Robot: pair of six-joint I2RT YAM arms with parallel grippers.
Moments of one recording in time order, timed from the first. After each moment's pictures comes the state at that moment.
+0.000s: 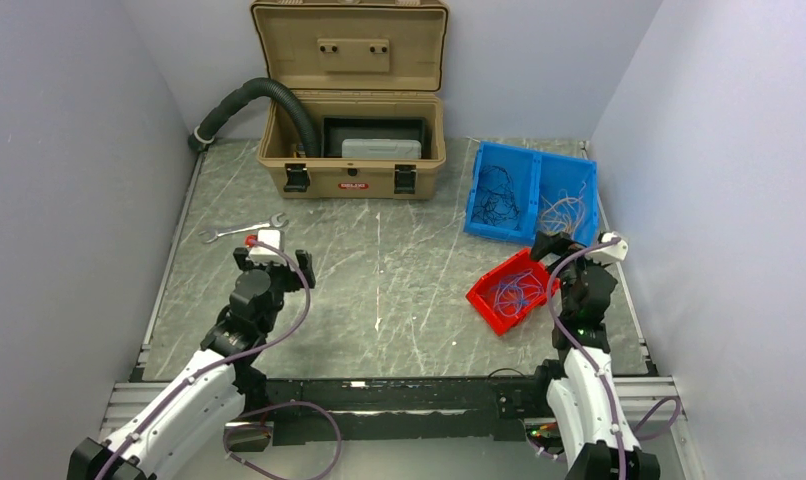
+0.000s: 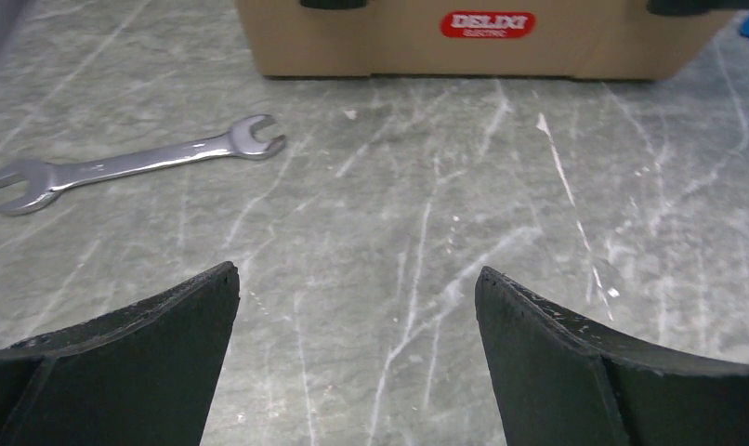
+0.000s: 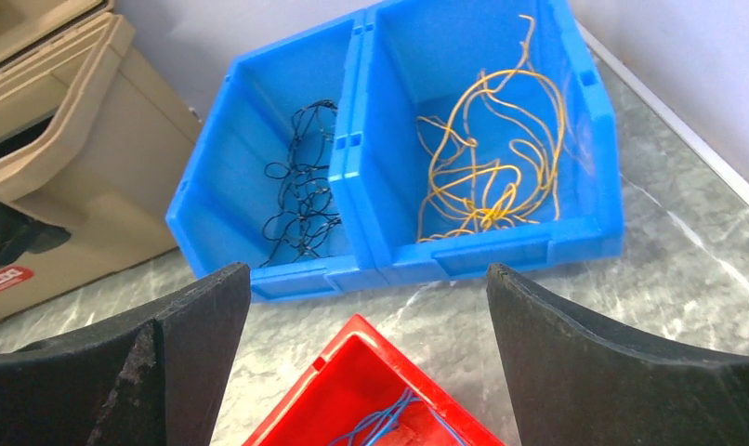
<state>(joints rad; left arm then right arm) -0.45 0.60 0.26 0.14 -0.35 -0.14 -0.18 0.63 0.22 0.35 -0.05 0.38</state>
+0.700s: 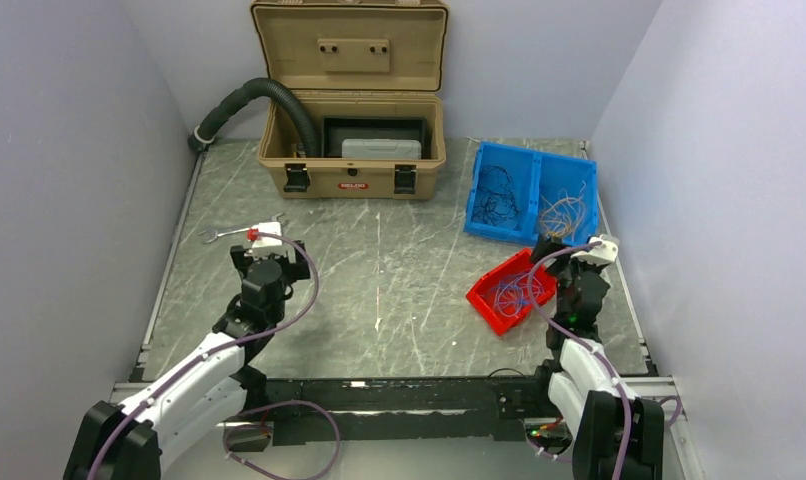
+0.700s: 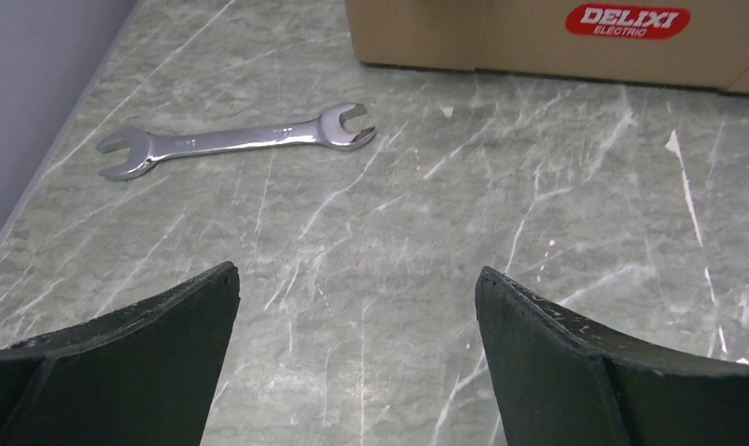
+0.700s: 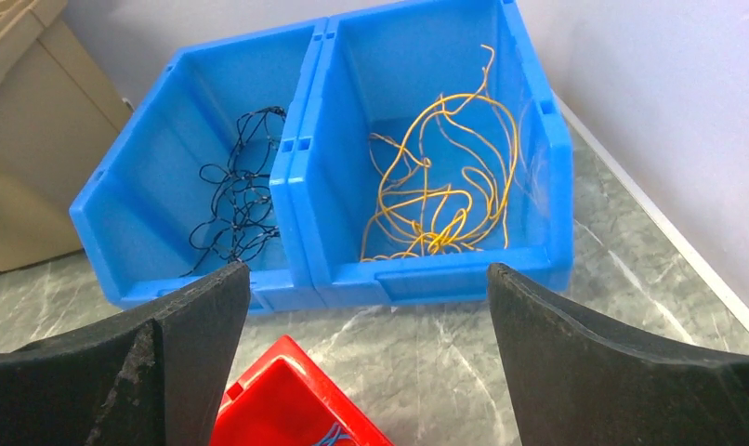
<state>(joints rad) -0.45 0.80 0.28 0.25 -0.59 -0.13 -0.18 0.87 0.09 0.78 0.00 0.21</state>
